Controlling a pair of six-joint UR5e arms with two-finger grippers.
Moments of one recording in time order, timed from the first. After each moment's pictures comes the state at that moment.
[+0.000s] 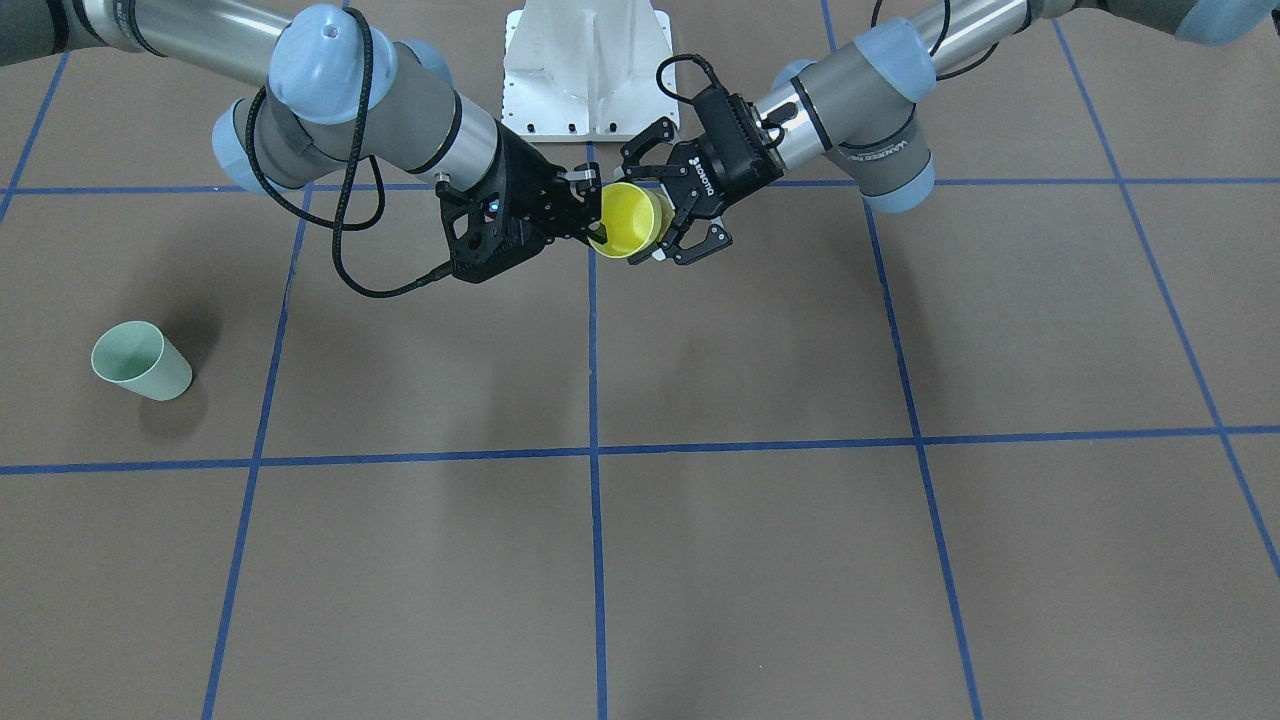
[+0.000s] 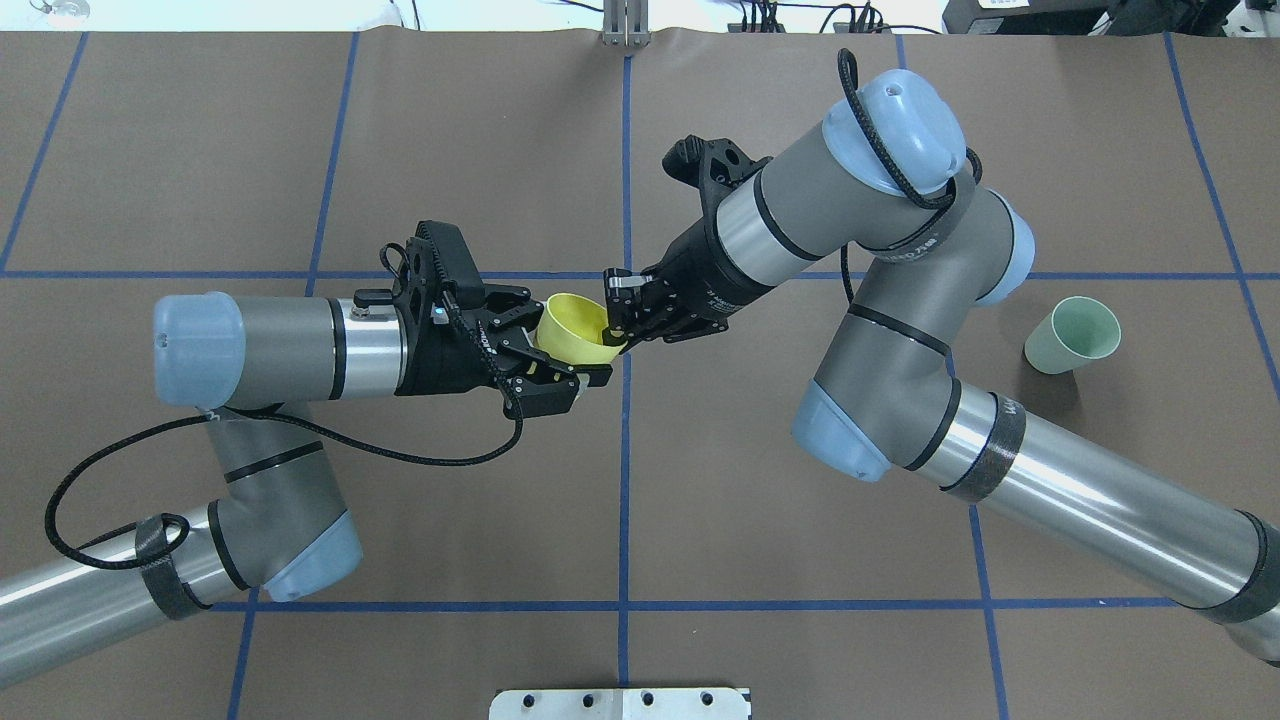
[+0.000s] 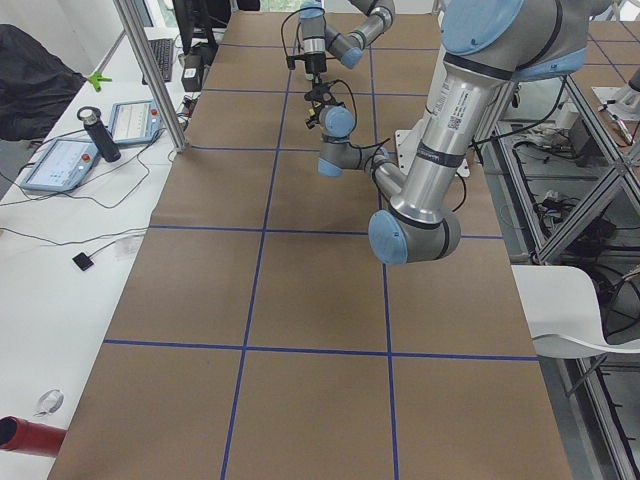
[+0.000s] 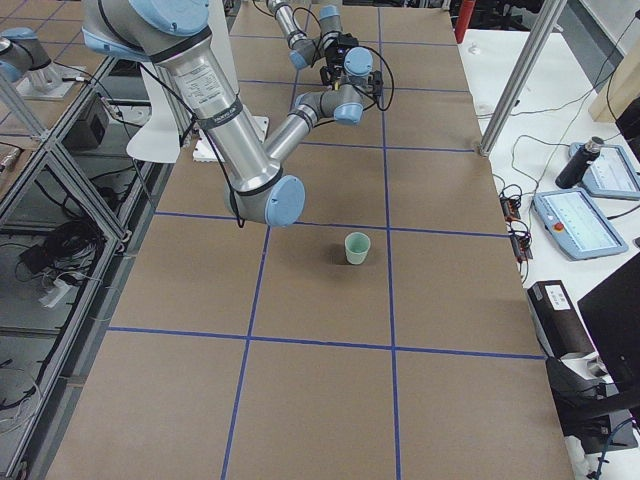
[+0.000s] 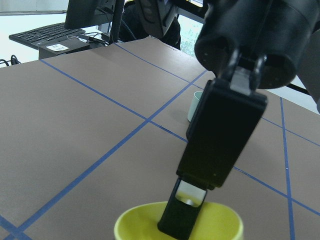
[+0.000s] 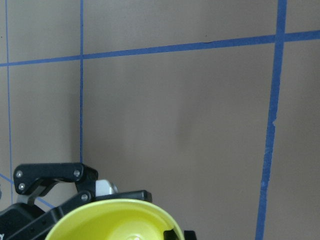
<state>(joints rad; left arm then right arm) -0.53 -2.05 -1.60 -2.89 -1.85 -0.61 0.66 -0.91 1.63 -0.95 2.31 1.39</state>
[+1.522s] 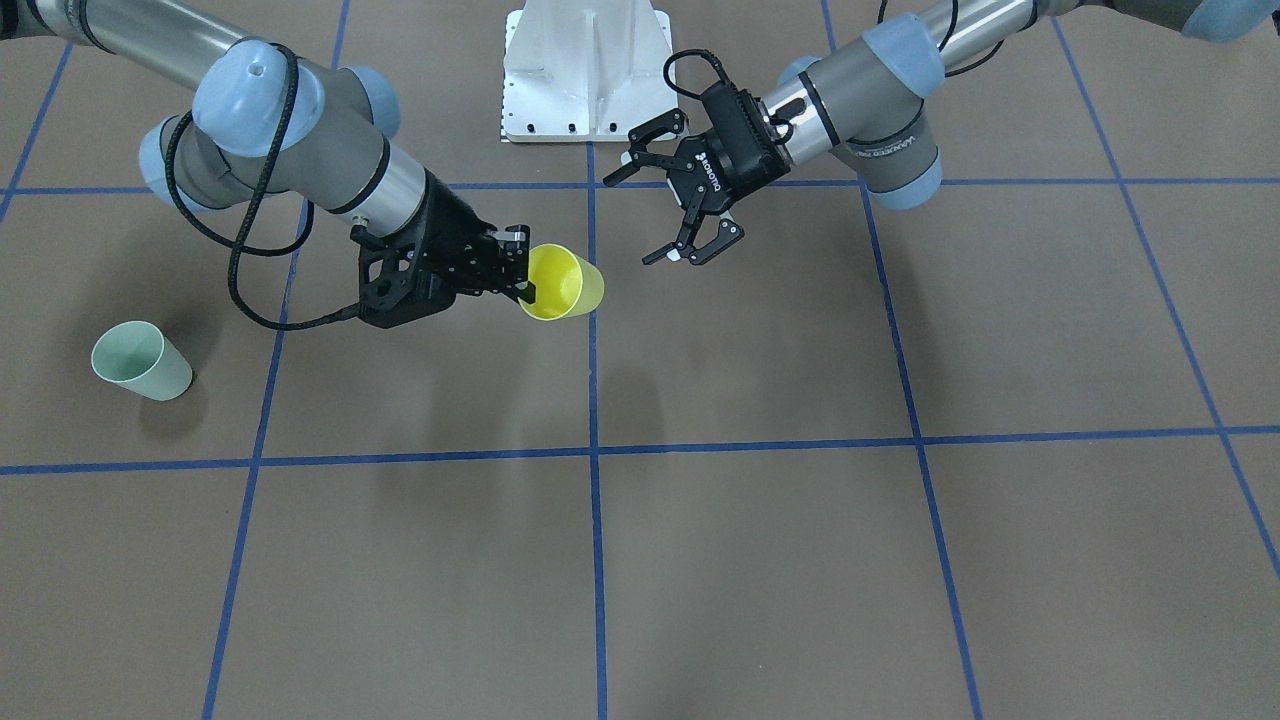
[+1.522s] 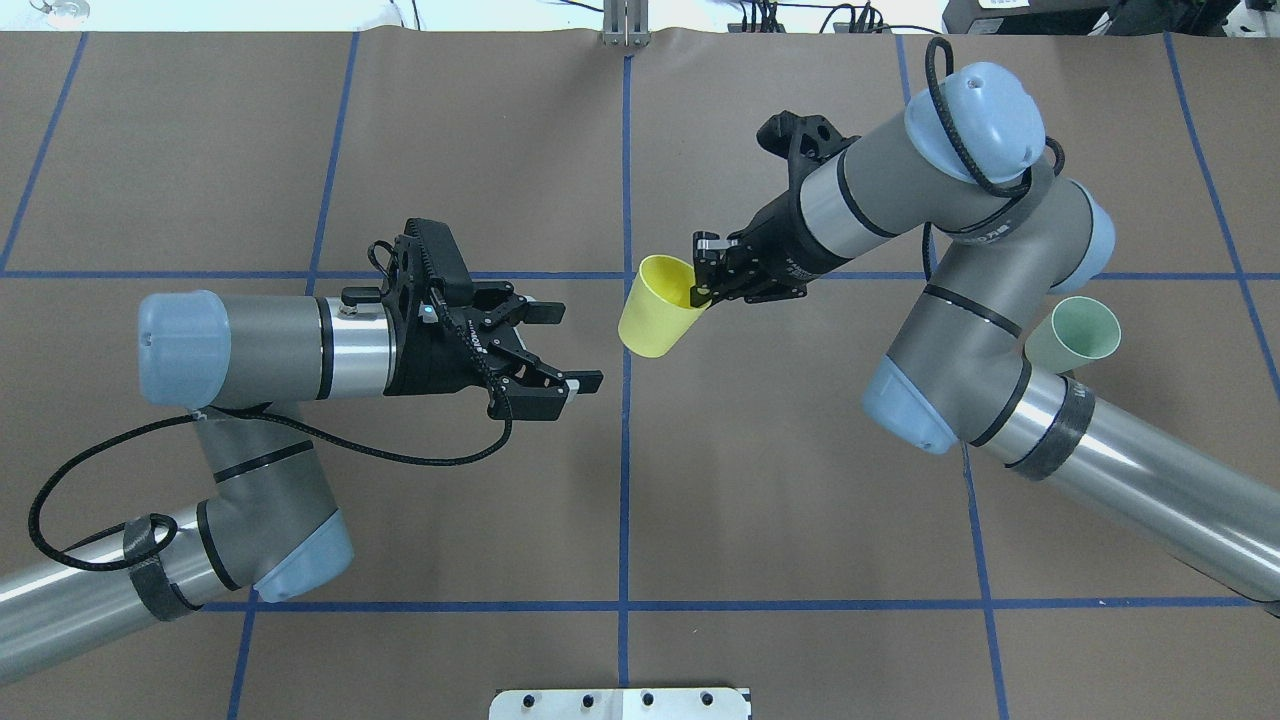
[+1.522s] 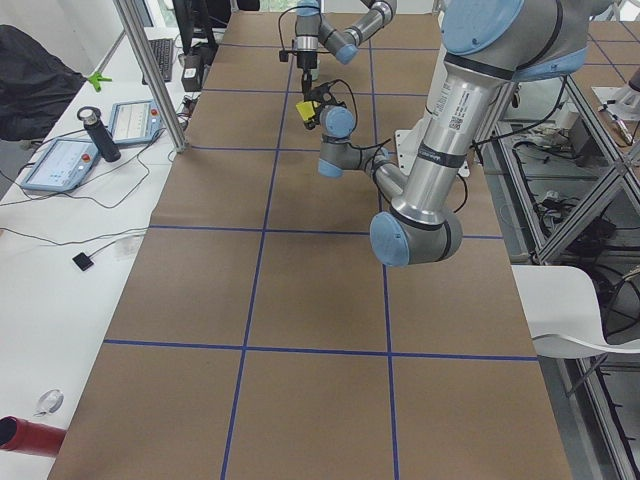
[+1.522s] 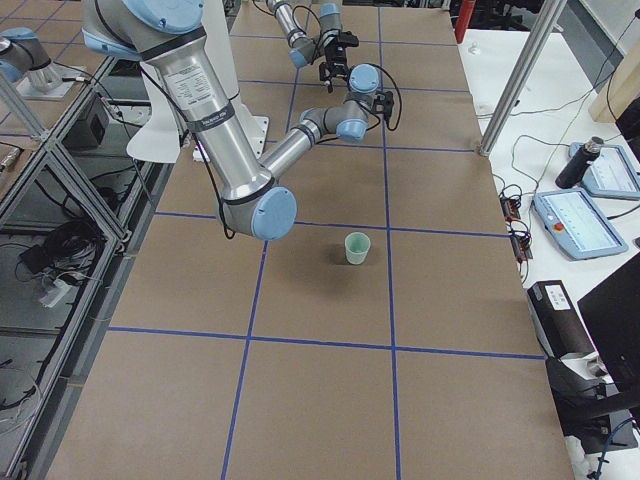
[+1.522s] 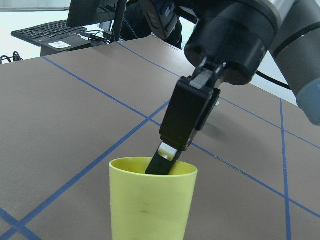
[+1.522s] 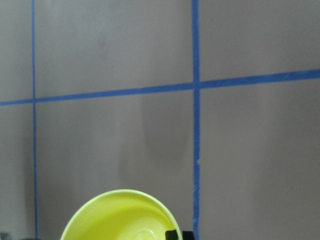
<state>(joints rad) -0.54 -2.03 -1.62 -2.89 -1.86 -0.63 0.75 -1.01 1.63 -0.97 2.24 1.38</state>
